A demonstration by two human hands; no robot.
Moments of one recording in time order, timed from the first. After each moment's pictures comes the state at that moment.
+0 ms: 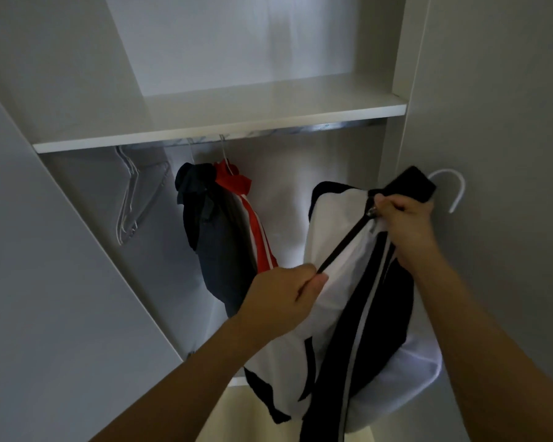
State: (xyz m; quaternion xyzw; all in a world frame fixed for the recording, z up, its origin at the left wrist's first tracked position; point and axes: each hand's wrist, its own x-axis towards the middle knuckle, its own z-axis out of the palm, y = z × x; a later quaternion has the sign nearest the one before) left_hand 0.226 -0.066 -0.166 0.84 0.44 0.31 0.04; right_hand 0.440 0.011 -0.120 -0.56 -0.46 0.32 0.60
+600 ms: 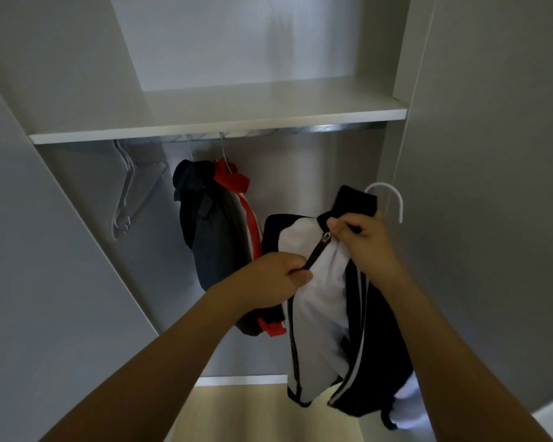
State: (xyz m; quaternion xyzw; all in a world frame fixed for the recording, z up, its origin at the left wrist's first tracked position) left_hand 0.211 -0.036 -0.141 0.79 0.51 0.16 0.29; right_hand 0.403 -0.010 -0.130 -0.50 -0.61 0.34 0.51
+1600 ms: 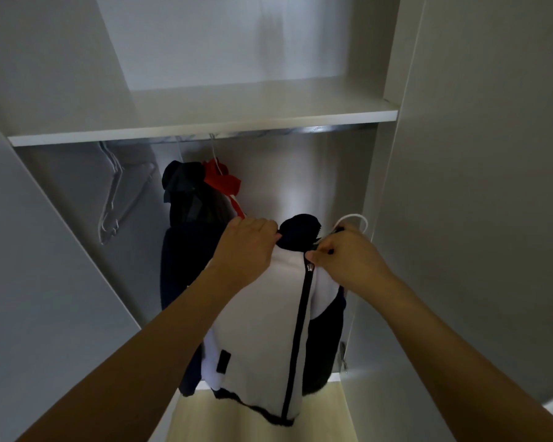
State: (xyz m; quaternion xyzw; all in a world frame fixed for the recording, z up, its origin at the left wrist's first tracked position) left_hand 0.195 0.004 -0.137 0.83 0.47 0.21 -0.22; right_hand 0.397 -0.019 -0.129 -0.57 -0.74 0.21 0.30
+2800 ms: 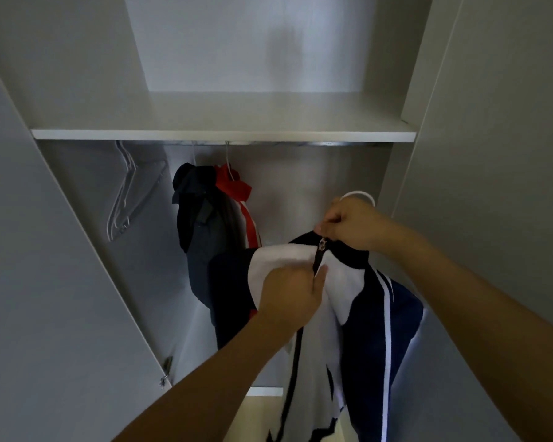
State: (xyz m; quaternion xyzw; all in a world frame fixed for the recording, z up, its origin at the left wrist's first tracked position) left_hand 0.256 -0.024 -0.178 0.75 0.59 0.29 0.02; right_hand 0.394 0.035 -0.061 -0.50 -0.82 0.19 0.20
